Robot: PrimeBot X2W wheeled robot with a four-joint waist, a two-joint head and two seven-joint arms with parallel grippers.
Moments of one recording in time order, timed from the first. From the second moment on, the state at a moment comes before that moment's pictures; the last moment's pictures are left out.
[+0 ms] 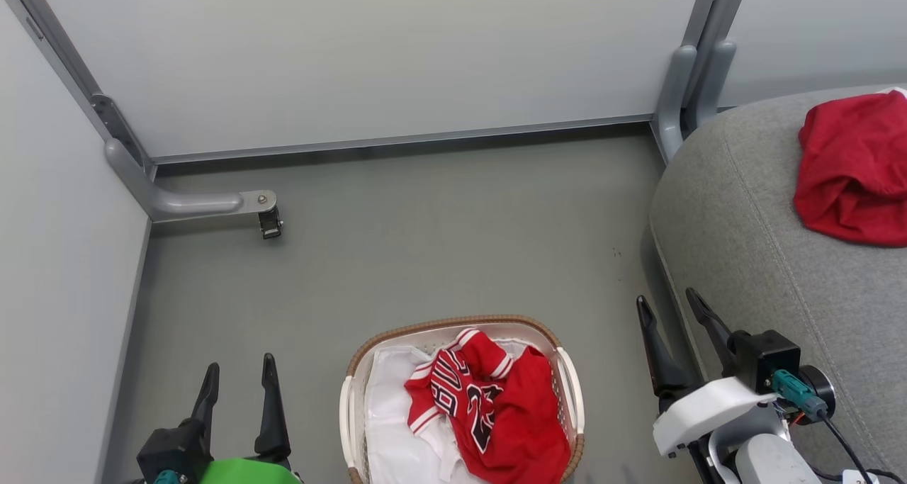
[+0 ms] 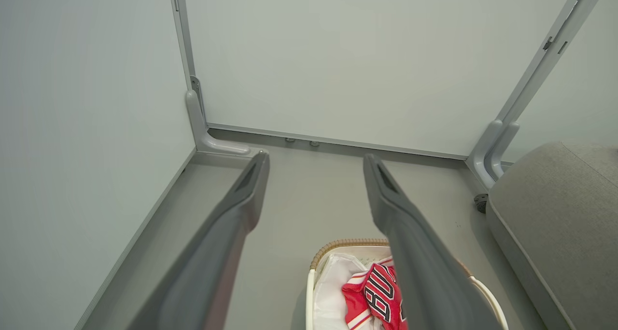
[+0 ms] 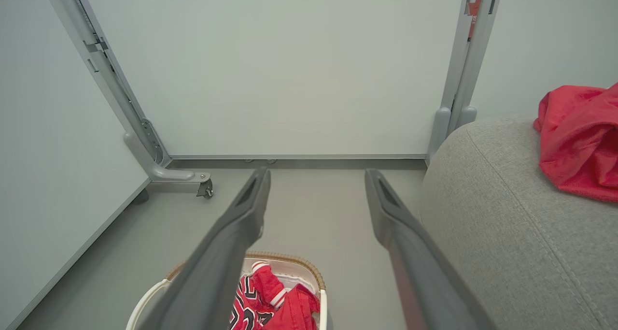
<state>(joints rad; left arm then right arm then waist) 0.06 0.06 -0.09 0.22 -0.29 -0.01 -0.26 -0.13 -0.05 0.10 0.32 0.19 0.13 -0.26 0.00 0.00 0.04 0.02</state>
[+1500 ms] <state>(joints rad) -0.59 0.05 -0.52 0.65 -0.11 -0.13 -0.12 -0.49 -0.05 -0.01 0.16 0.10 0.13 -0.26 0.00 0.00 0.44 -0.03</state>
